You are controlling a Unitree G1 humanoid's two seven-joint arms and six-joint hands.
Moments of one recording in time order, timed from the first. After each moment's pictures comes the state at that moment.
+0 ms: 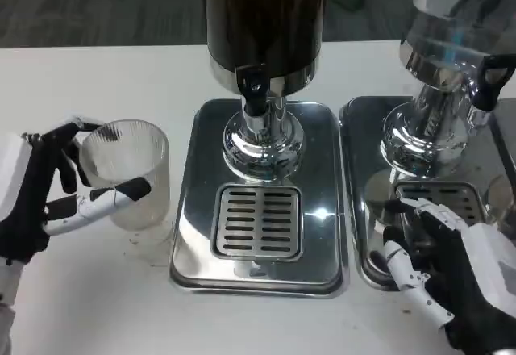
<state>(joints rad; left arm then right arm) -0.27 0.64 -0.20 0.90 0.56 -0.84 0.70 0.37 -0.24 0.19 -0.20 -0.66 -0.04 -0.24</state>
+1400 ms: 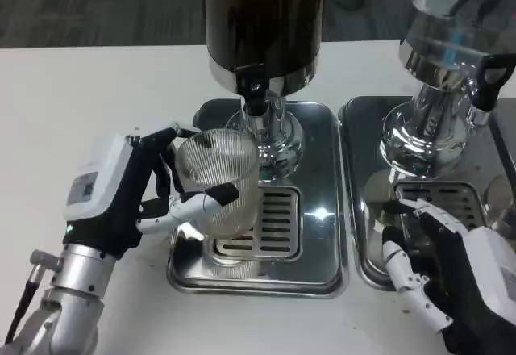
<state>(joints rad) -0.32 0.43 -0.23 0.86 0.60 -0.80 0.58 0.41 -0.20 0.19 -0.24 -0.66 -0.04 -0.24</state>
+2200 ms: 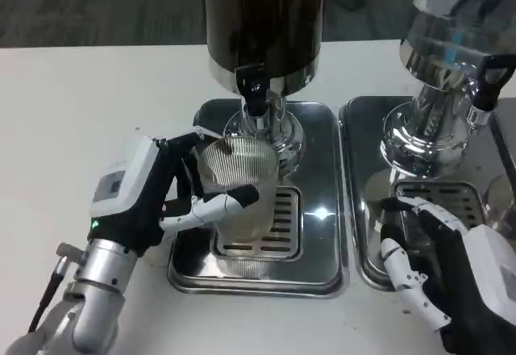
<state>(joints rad) -0.39 0.39 -0.29 0.96 0.61 -0.78 0.58 0.42 -0.18 0.19 -0.27 -0.67 -0.04 -0.24</state>
